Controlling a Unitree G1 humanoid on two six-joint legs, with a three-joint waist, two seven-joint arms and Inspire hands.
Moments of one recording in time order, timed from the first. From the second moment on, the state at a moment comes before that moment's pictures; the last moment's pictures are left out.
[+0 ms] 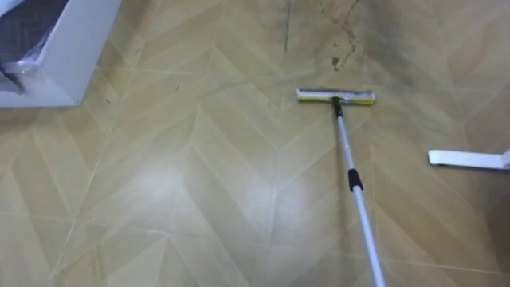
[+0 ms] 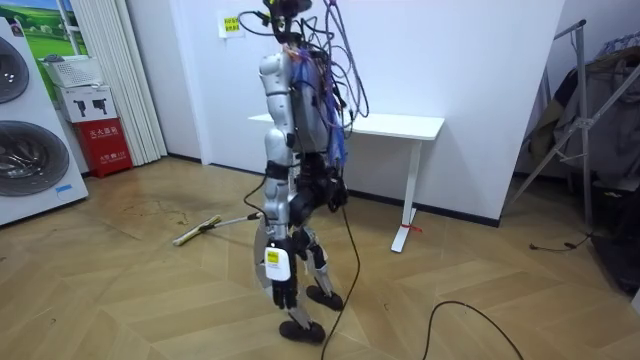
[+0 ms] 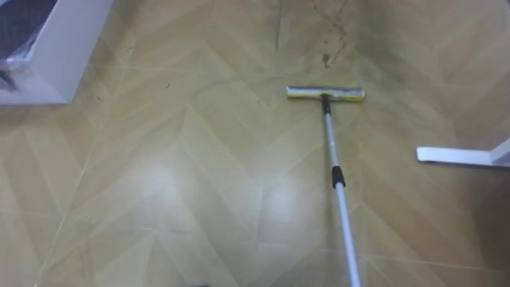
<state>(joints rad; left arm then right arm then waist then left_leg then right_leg) 0.05 0.20 0.04 1.29 0.24 0.26 -0.01 -0.10 -0.28 0.07 1.52 0.11 0.24 0.09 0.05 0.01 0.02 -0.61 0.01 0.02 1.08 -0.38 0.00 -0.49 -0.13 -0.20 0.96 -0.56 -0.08</state>
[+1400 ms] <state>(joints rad) 0.11 0.27 -0.08 1.19 0.05 0.22 -0.02 -0.26 -0.45 0.17 1.48 0.33 0.27 0.13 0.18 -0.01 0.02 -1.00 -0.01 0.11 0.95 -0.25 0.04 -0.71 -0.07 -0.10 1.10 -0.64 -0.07</state>
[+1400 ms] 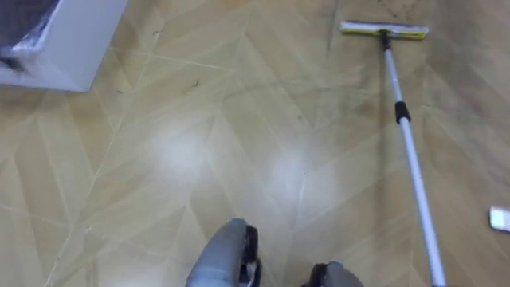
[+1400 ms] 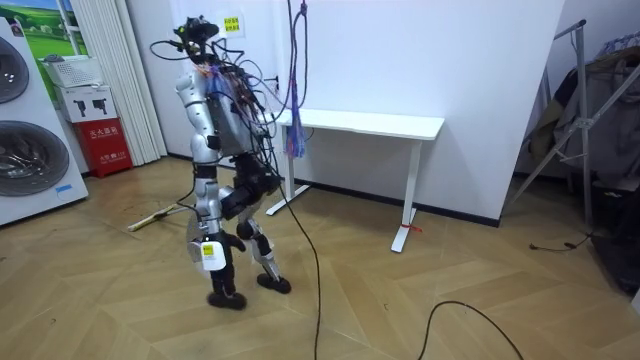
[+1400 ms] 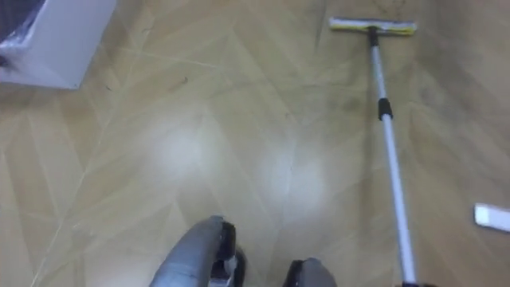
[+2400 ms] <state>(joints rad) 0.12 0.26 -0.13 1.16 -0.03 0.23 -0.02 -0.25 -0.45 0.13 1.46 0.38 0.22 0.07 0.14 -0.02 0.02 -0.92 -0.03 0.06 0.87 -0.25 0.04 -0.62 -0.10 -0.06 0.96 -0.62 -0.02</state>
